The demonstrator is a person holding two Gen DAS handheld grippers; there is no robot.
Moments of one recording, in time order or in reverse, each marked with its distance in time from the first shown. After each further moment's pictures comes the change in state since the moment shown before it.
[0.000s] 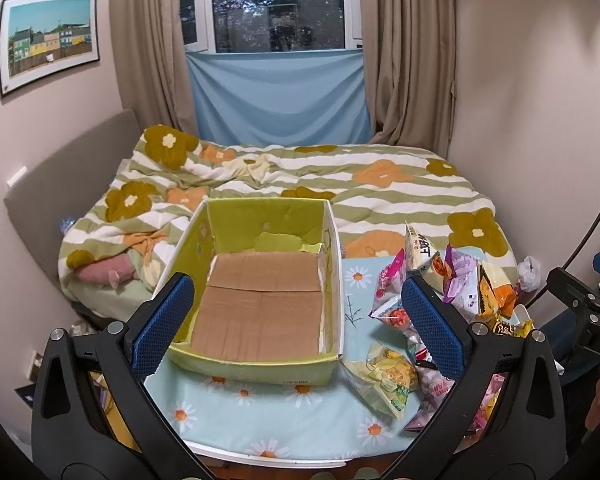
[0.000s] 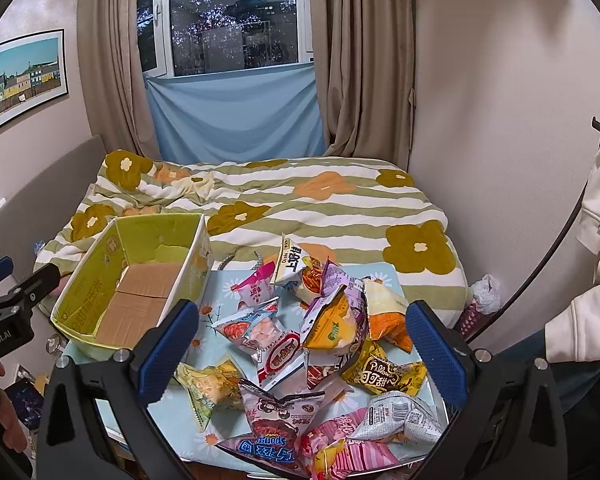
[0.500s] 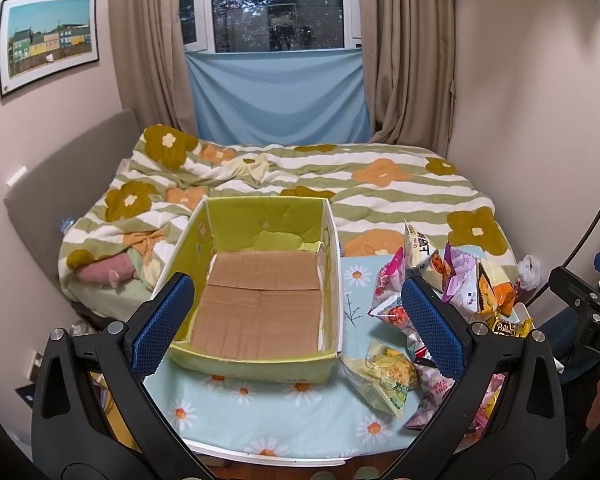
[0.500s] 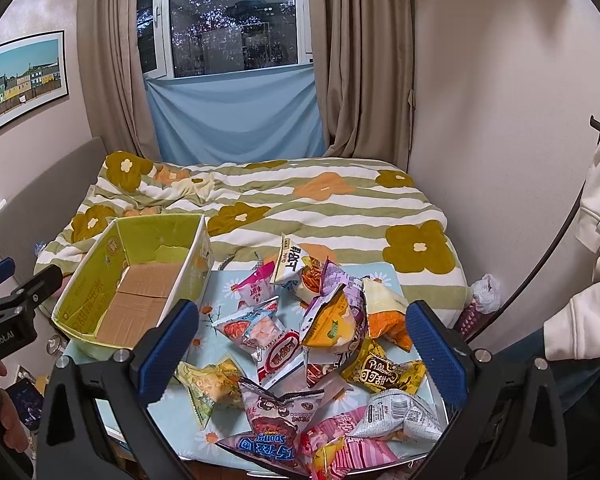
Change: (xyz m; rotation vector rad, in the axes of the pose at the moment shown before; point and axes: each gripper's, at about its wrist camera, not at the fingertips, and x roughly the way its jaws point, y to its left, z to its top) left arm -0.001 -0.001 -0.001 0.002 0.003 -0.002; right arm -0.001 -0.001 -0.001 0.001 -0.002 -0.001
